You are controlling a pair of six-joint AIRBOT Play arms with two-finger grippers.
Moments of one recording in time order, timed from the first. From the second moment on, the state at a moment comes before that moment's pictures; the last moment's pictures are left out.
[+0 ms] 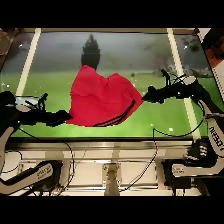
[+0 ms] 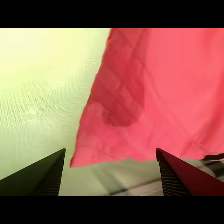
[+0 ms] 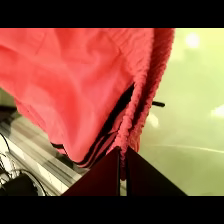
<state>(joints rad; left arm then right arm) 0.29 -1.25 0.62 0.86 -1.04 -1.07 -0.08 -1.49 1.09 -0.74 1.23 1.27</state>
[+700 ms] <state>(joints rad) 0.26 -1.35 0.69 0.75 -1.16 -0.98 -0.08 -1.49 1.10 -0.73 1.27 1.26</state>
